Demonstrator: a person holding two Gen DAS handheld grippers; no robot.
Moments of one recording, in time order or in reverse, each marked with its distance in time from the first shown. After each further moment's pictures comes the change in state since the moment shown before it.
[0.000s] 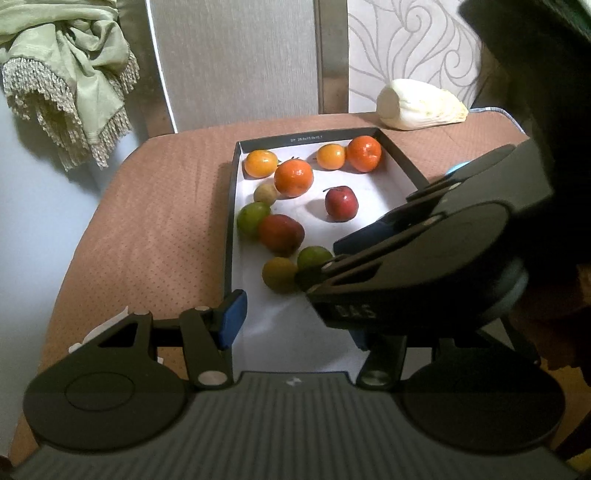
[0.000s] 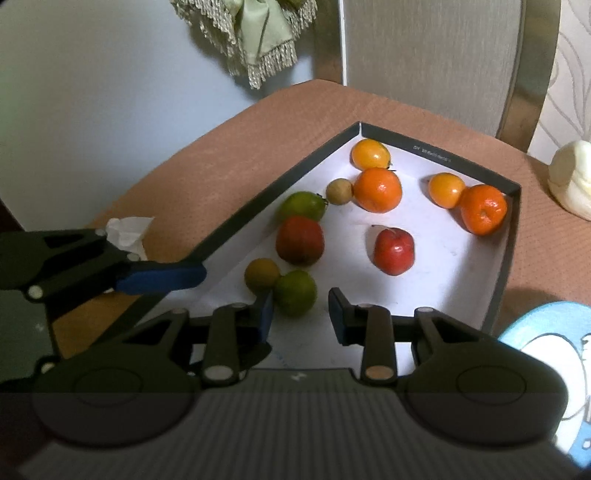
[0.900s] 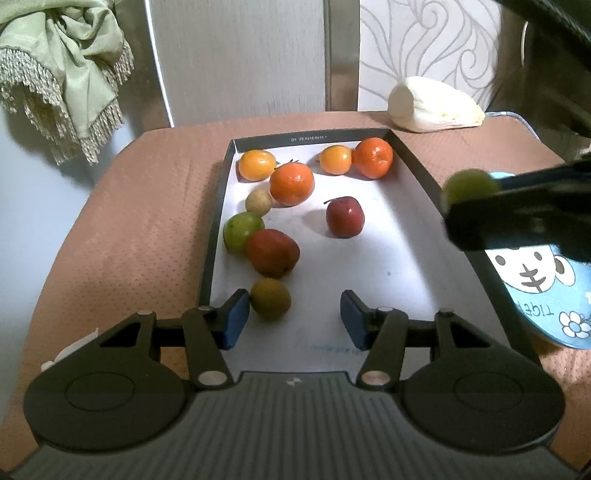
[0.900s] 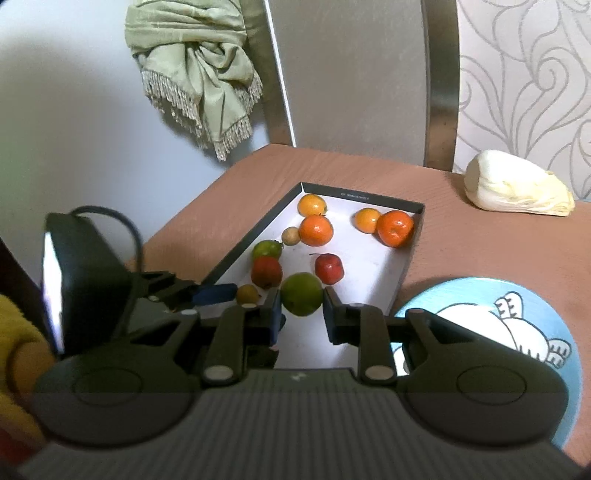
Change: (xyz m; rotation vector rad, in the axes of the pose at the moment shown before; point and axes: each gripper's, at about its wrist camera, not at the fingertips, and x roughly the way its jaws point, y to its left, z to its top) left arm 0.037 -0.007 0.019 -0.040 0.021 0.013; right arm -0.102 -0.024 -0.014 0.153 -0.172 -0.063
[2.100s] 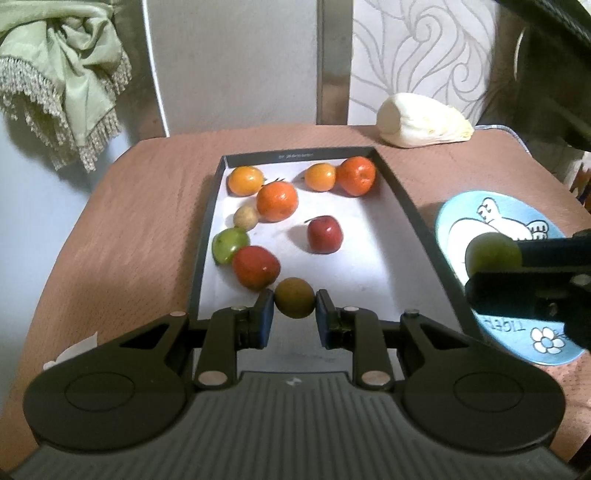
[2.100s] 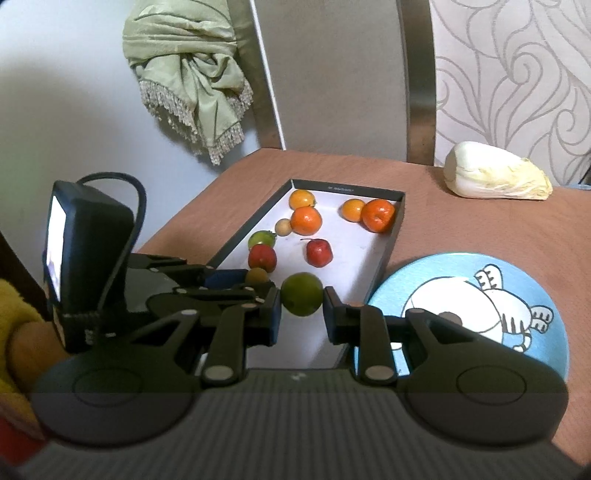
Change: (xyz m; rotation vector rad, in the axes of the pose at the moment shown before) left arm -0.022 -0.008 0.007 -0.010 -0.023 -0.030; right arm -0.027 0.000 -0.022 0.039 -0.033 -0.031
